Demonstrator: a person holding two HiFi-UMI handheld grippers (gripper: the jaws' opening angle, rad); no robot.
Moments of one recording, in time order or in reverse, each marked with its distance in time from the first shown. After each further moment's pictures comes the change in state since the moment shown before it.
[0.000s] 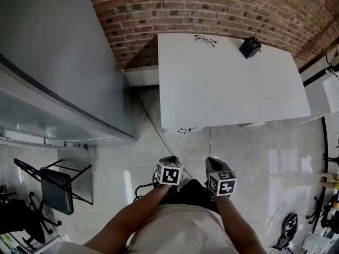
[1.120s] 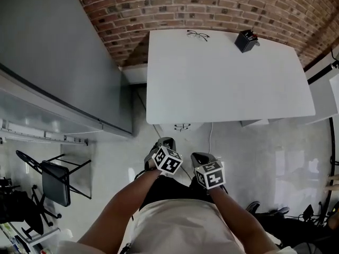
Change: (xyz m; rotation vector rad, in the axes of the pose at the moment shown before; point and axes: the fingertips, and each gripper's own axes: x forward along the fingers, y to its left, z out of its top) left arm 0.047 -0.035 0.065 0.491 -0.054 0.154; right arm 0.016 -0.007 0.000 -0.189 0.083 0.251
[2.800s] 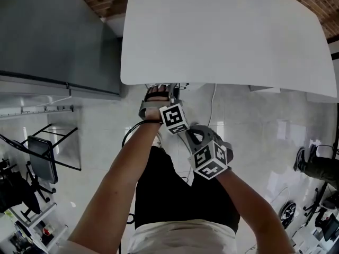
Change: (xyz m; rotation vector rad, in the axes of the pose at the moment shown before) left arm 0.170 -0.010 0.013 0.720 -0.011 0.212; right arm 0.082 -0.030 -0.087 -0.569 0.135 0.104
